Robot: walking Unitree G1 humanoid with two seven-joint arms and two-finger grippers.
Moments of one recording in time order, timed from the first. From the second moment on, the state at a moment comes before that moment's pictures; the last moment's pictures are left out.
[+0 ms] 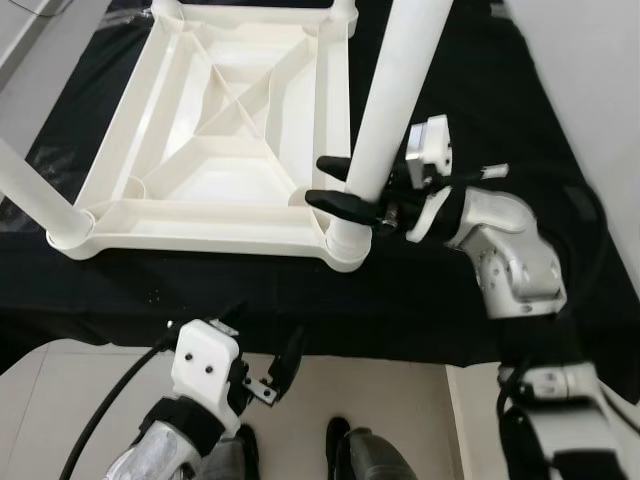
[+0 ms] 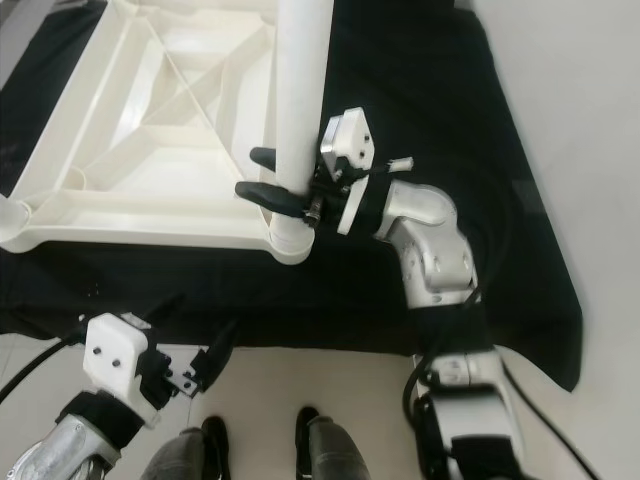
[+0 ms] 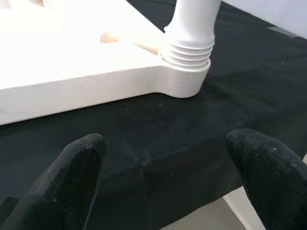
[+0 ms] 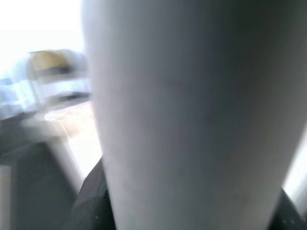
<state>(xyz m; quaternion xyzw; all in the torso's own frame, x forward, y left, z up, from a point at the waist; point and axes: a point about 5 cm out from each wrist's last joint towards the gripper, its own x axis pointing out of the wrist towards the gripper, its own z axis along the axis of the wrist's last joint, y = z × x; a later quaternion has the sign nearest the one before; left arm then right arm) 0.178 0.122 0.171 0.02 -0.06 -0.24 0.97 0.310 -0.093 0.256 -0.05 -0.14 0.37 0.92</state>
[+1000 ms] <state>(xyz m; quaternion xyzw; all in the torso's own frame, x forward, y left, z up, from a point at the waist) 0.190 0.120 0.164 0.02 -0.06 -0.25 0.97 0.323 -0.098 0.274 -0.07 -0.11 0.59 0.79</state>
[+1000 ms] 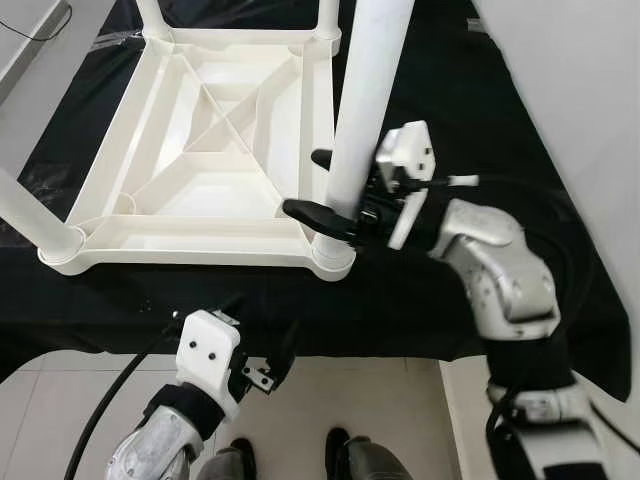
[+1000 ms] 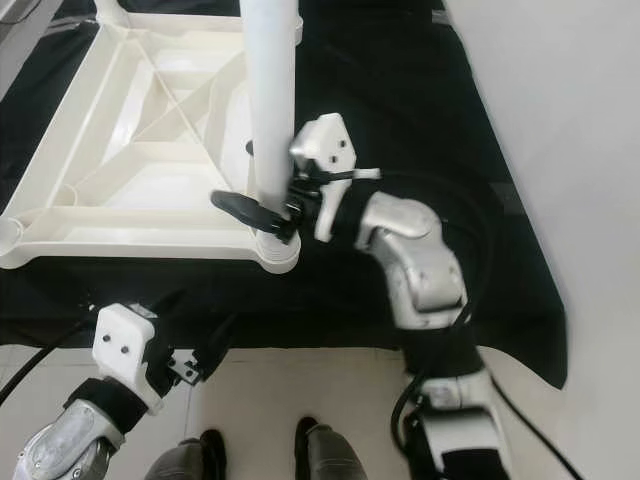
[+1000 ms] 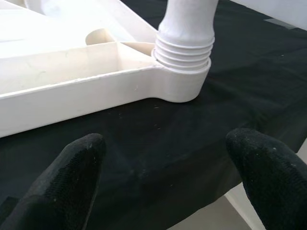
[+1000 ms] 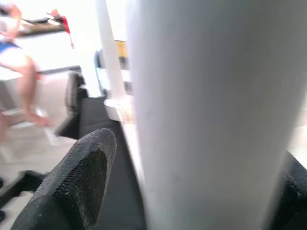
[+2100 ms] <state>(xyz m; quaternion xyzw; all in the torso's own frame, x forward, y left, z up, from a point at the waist) 0.197 0.118 0.169 0.02 -0.07 -0.25 0.97 0.291 -0.085 0.259 -0.06 -0.17 0.26 0.95</state>
